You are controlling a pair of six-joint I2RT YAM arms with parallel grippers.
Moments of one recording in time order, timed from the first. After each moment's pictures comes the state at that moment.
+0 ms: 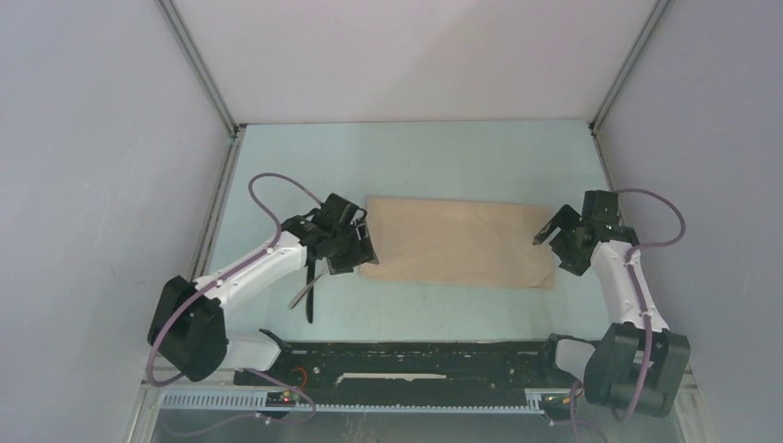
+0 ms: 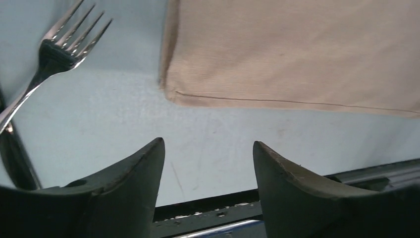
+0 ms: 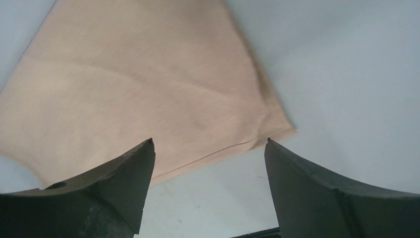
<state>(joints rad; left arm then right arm) -0.59 1.35 0.90 -0.67 0.01 -0.84 -0.22 1.15 0.81 -0.73 -0.03 0.58</state>
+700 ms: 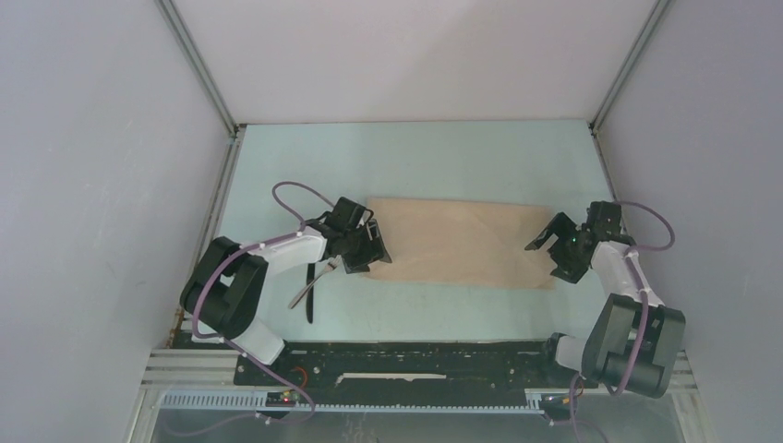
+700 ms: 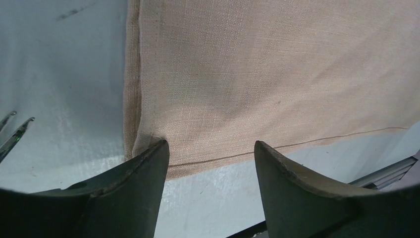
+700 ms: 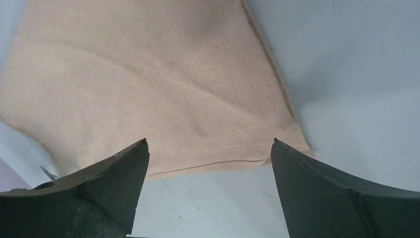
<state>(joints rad) -0.53 1.58 0.83 -0.30 0.16 -0.82 -0.30 1.27 0.71 -0.56 -0.30 0.49</state>
